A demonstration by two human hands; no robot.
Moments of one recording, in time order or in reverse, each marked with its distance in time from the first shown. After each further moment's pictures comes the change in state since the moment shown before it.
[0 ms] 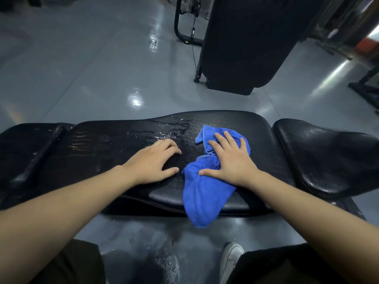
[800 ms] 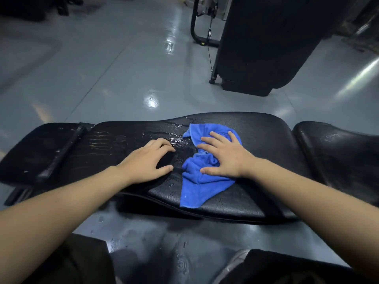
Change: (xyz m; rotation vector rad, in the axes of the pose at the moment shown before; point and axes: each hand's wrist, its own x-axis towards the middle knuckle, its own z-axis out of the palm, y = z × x) left_hand -0.031 -0.028 -0.016 0.022 -0.030 -0.148; right_hand 0.046 -0.014 -0.002 0.037 -0.097 -0.320
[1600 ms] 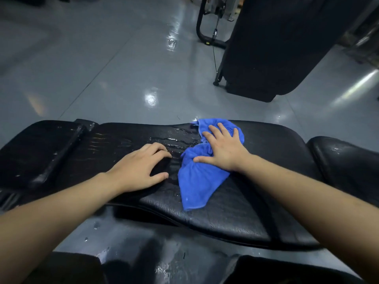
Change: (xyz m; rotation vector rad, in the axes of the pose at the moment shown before) left_hand -0.008 -0.043 -0.005 -0.003 0.033 -0.001; right_hand 0.080 -0.003 -0.001 -0.092 0.016 0.196
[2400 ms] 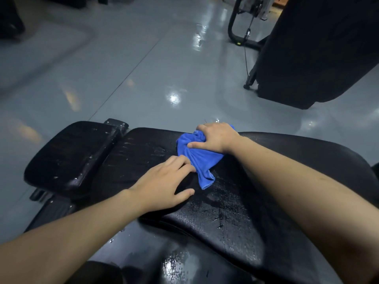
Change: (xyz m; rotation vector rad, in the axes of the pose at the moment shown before) left_hand -0.015 -0.022 0.001 0.006 0.029 -0.022; right_hand 0.149 -0.069 -0.003 0.079 -0.028 -0.225
